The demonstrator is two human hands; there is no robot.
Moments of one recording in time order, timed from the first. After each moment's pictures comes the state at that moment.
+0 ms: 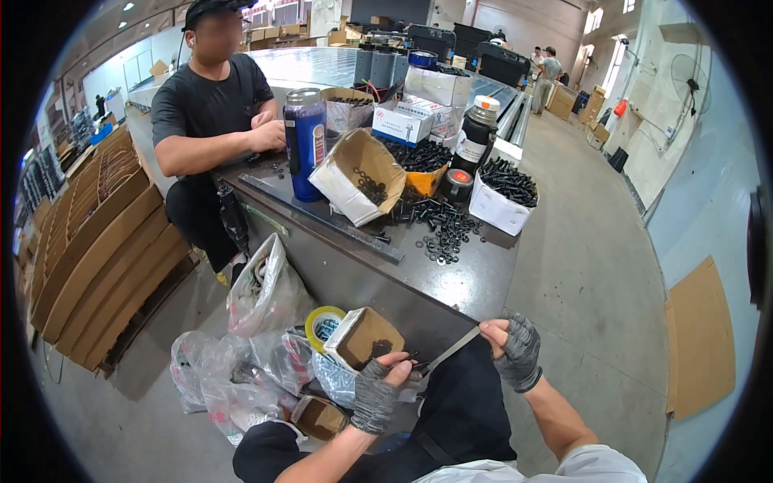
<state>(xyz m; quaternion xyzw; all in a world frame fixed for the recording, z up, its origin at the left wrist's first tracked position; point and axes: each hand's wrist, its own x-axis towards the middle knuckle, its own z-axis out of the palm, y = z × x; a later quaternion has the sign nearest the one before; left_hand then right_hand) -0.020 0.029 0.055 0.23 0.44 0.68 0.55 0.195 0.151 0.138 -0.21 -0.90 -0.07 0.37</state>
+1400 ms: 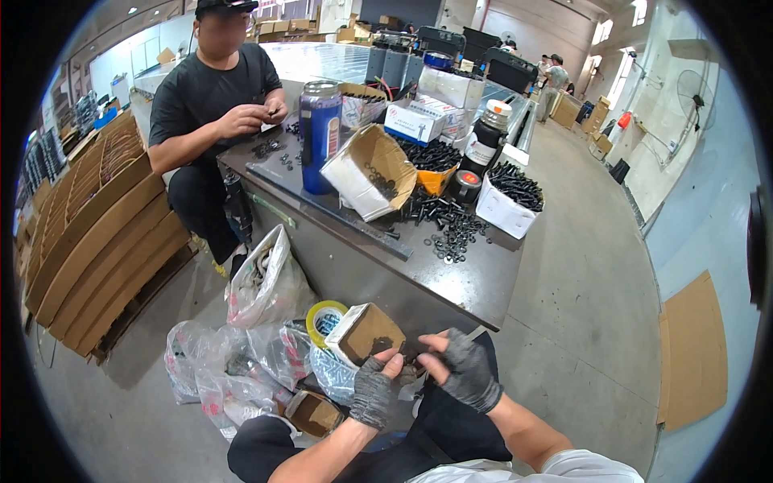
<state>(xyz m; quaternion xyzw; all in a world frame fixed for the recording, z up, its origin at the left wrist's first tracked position) -0.023 0.027 0.037 0.07 0.38 0.71 0.59 0.114 0.102 0.134 -0.28 -0.87 0.23 0.33</state>
